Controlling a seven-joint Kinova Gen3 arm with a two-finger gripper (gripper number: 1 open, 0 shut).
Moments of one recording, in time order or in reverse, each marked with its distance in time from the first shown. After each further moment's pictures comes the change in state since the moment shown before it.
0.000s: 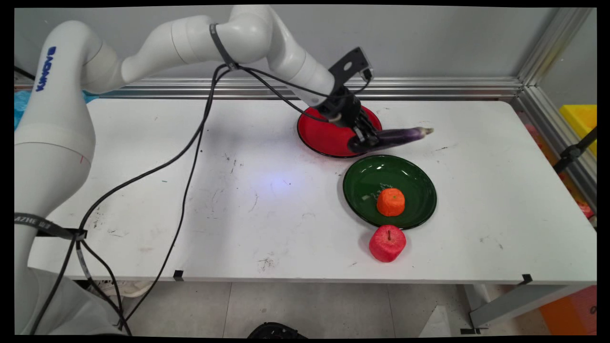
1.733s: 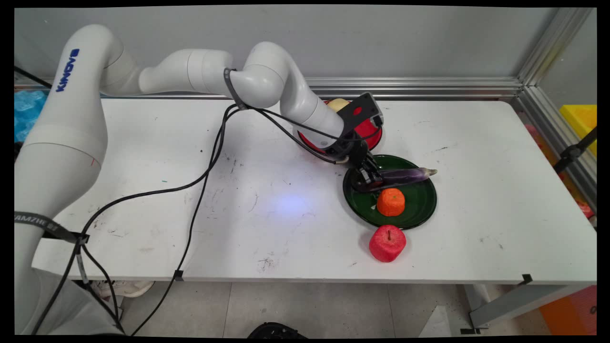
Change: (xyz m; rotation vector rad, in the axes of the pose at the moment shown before) arm -0.028 0.058 0.045 -0.041 -0.056 -0.040
